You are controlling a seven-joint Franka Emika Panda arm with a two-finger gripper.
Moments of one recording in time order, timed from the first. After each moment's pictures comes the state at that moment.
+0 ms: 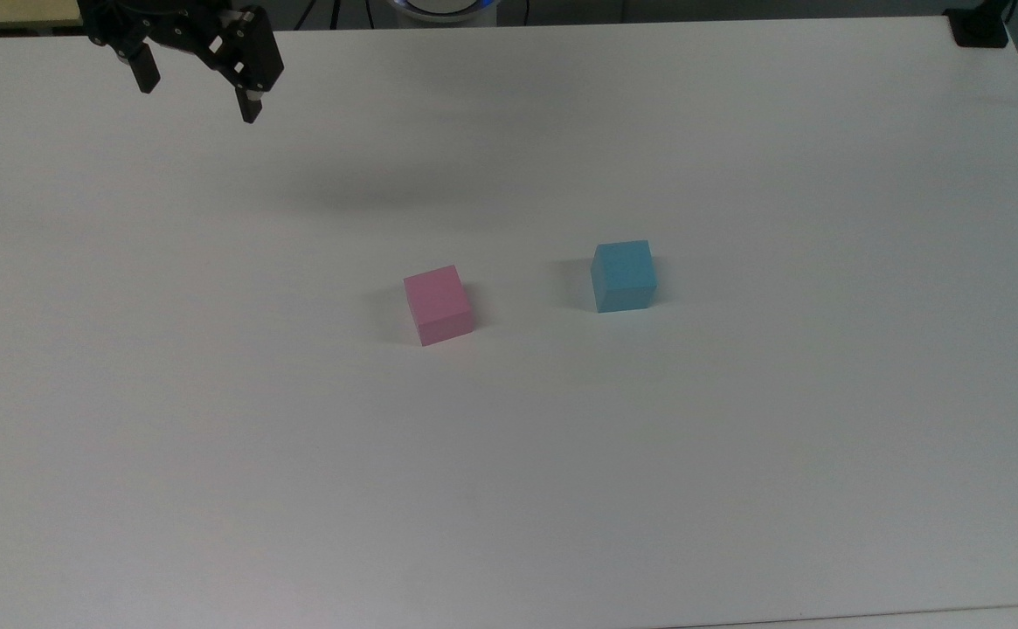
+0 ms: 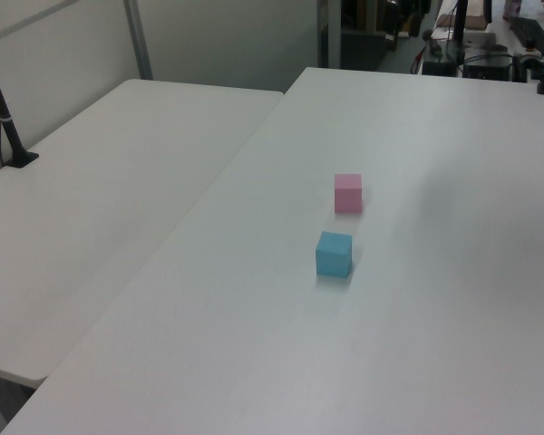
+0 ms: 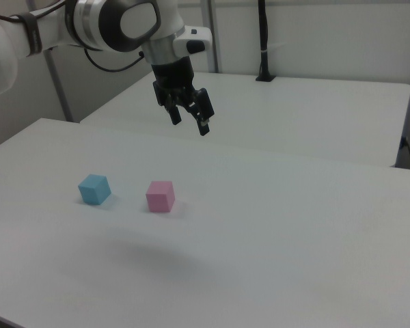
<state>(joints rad) -0.17 0.15 -0.04 -1.47 -0.05 1.76 0.07</state>
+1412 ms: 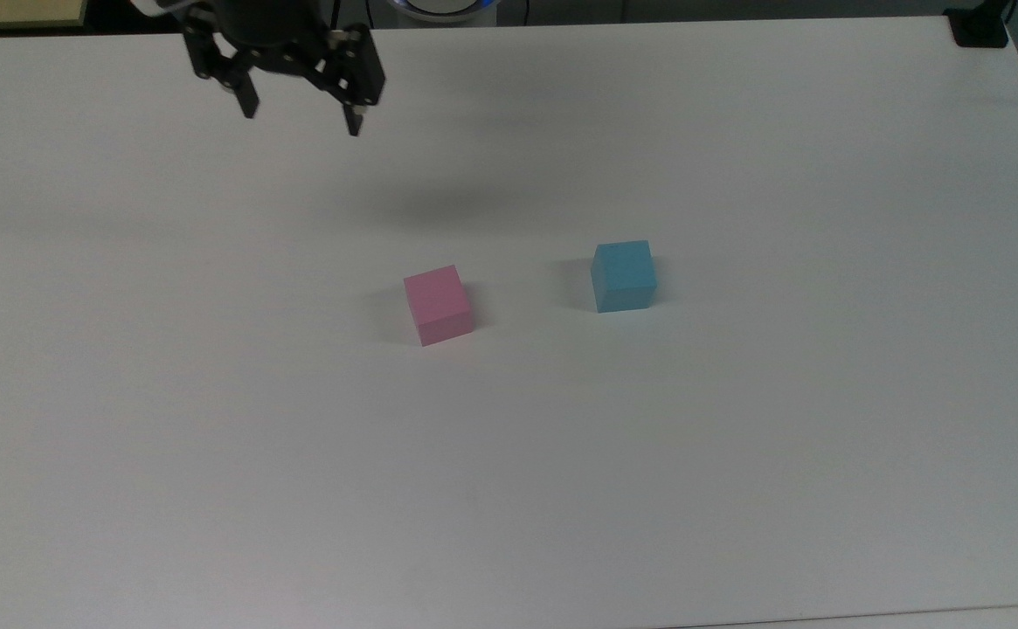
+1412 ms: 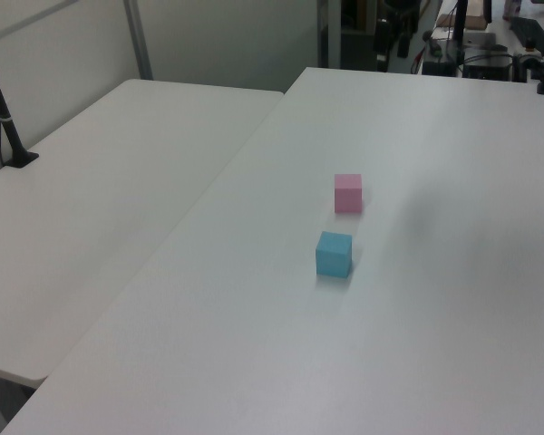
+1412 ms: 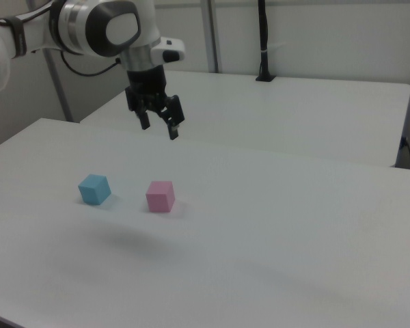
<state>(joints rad) -0.09 0.16 -0.01 -1.51 0.00 1.72 0.07</state>
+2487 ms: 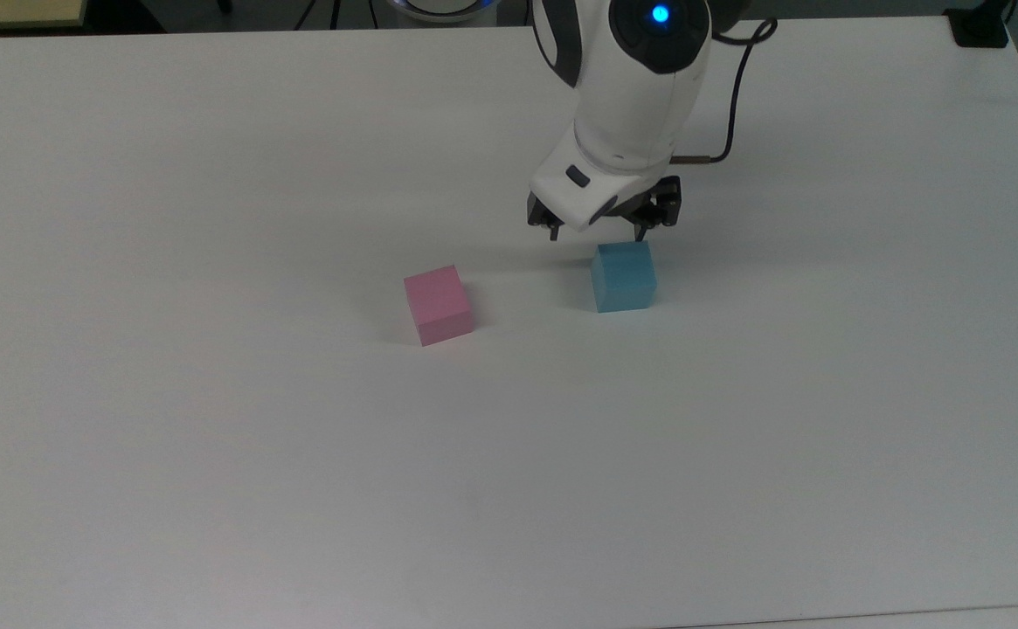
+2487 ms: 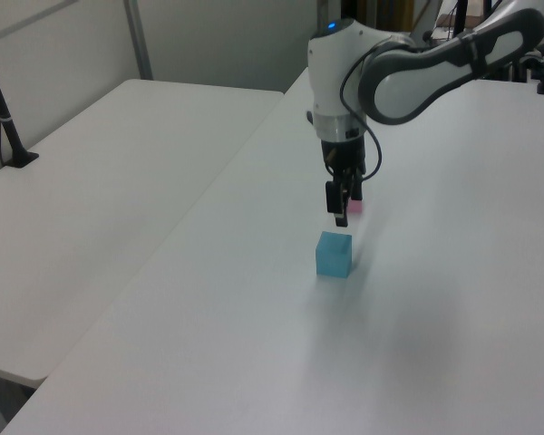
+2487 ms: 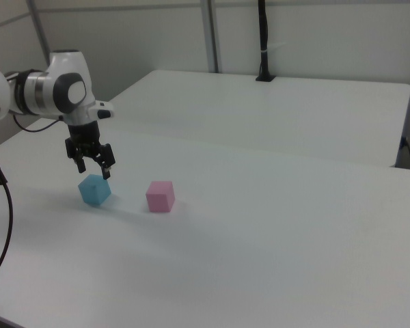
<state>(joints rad) 0.30 0.42 0.03 -1.58 0.00 1.91 0.30</state>
